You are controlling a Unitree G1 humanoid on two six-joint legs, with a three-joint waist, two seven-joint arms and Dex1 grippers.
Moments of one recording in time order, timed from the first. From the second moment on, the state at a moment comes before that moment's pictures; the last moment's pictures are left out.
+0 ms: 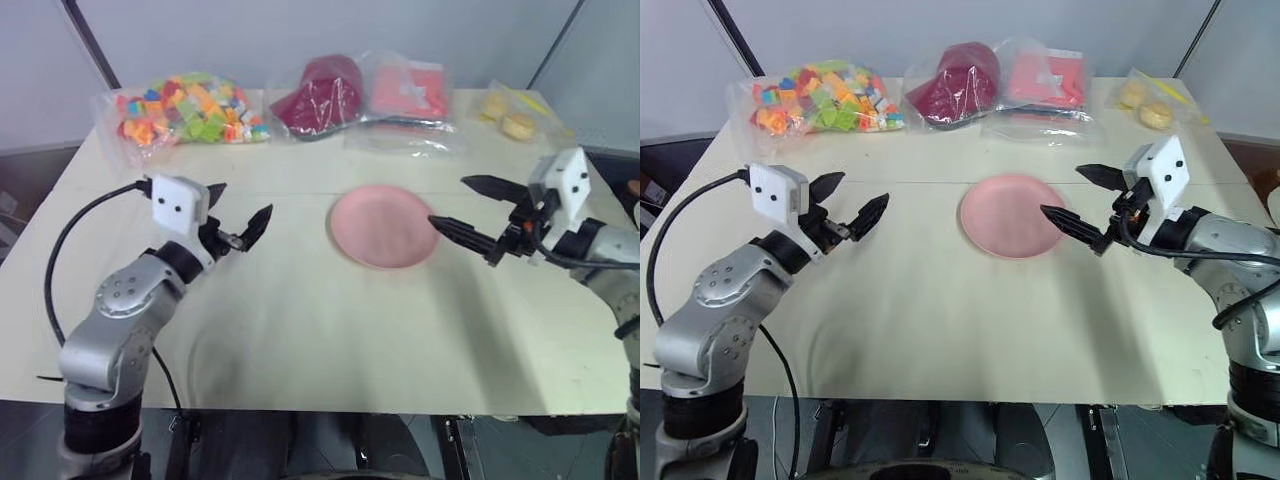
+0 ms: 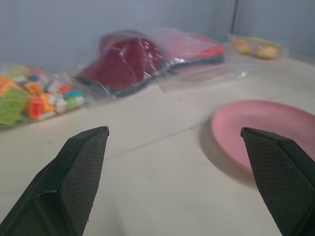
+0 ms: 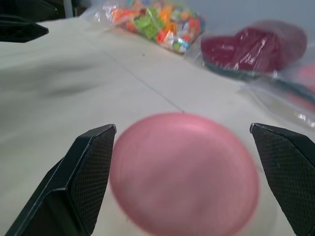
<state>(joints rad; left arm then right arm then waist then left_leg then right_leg) -0.21 0.45 0.18 -0.63 -0.52 0.74 -0.32 -0.28 -0.85 -0.33 -0.40 0.65 0.68 0.78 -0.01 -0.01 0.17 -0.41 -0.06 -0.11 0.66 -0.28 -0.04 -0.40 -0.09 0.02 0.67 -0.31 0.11</state>
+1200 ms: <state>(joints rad) -0.24 0.47 0.18 -0.63 -0.56 0.76 -0.34 -0.23 -0.85 -0.33 -0.41 0.64 0.67 0.75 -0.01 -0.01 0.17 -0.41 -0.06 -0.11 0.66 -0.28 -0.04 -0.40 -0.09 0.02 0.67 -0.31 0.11</state>
